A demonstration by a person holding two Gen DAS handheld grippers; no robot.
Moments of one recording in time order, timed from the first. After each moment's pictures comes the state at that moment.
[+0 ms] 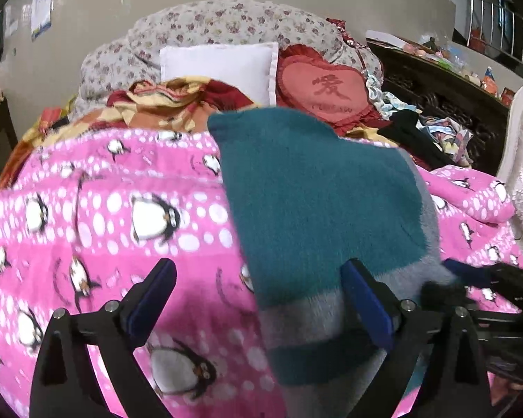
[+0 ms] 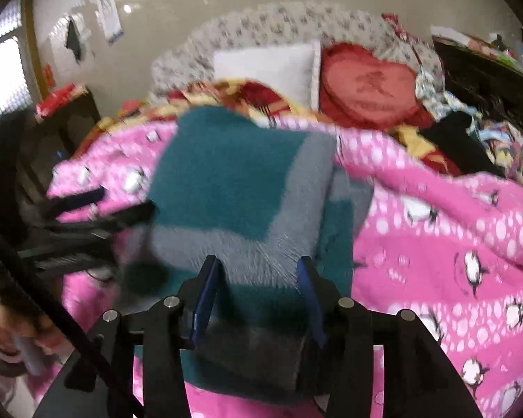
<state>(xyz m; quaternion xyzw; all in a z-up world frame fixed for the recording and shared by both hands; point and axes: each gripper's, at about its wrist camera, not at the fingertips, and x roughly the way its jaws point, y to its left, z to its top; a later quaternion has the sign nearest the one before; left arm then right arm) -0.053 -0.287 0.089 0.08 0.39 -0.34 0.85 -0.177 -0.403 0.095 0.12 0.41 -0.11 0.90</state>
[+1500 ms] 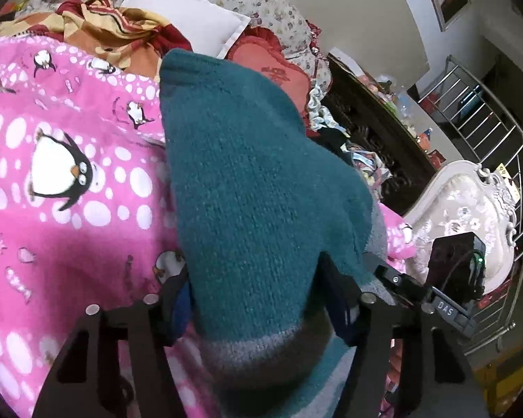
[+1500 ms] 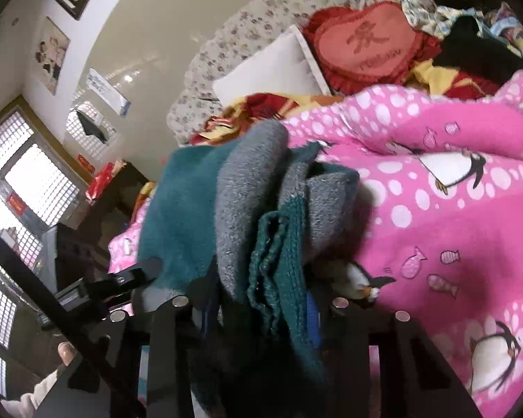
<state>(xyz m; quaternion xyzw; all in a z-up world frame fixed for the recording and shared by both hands) -0.012 -0.279 0.066 -0.12 0.48 -0.49 0.72 -0.182 -0.476 0.084 0.33 0.30 0.00 0.89</state>
